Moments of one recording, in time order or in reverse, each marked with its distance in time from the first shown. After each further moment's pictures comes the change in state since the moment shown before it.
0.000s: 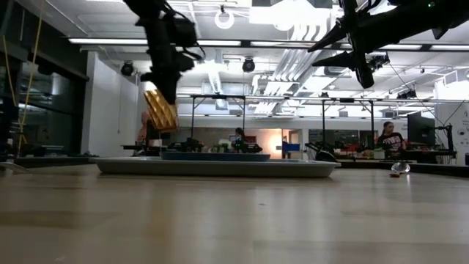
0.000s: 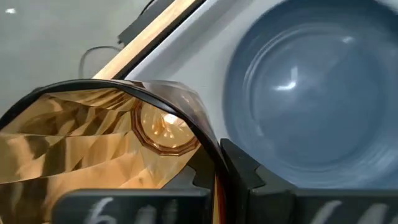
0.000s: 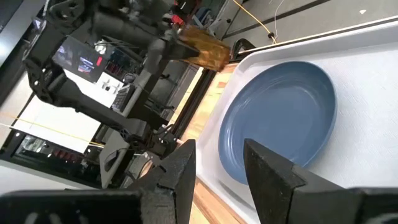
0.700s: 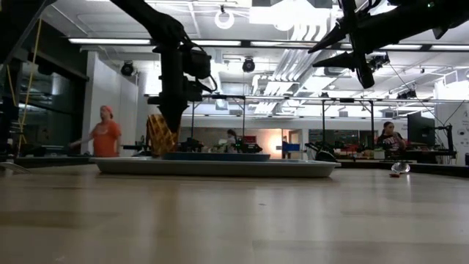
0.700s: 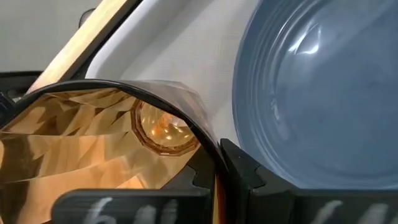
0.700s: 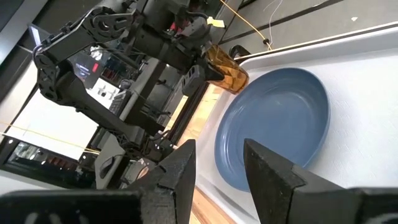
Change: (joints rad) left arm -0.019 0.208 0.017 0.006 -0.031 -0.015; right arm 0.000 0.000 0.000 0.000 0.031 -0.001
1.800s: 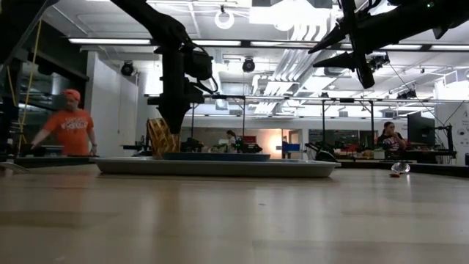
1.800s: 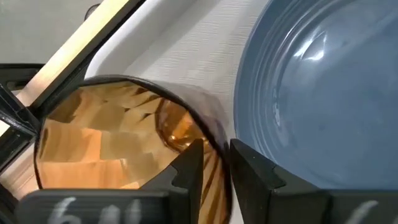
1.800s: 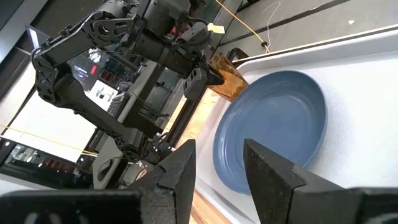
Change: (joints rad) left arm -0.011 0.013 -0.002 0.013 -0.024 -0.058; right arm 0.000 0.000 0.000 0.000 0.013 -0.004
